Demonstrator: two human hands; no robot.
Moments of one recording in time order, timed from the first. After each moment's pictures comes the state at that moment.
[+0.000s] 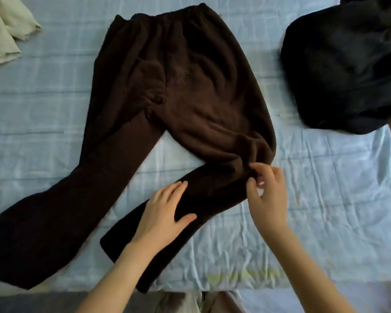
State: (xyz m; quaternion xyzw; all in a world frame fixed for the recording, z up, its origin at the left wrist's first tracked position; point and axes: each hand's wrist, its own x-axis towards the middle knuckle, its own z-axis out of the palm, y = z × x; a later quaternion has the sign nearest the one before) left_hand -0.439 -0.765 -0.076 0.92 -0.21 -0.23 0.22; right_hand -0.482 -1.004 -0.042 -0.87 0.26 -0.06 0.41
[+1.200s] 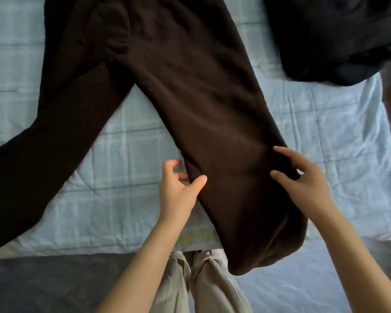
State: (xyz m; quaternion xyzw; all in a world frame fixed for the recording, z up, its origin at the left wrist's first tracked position) left_hand -0.509 -0.877 -0.068 0.78 0.19 -0.22 0.55; right_hand -0.574 -1.125 -0.053 -0.85 0.28 0.05 0.45
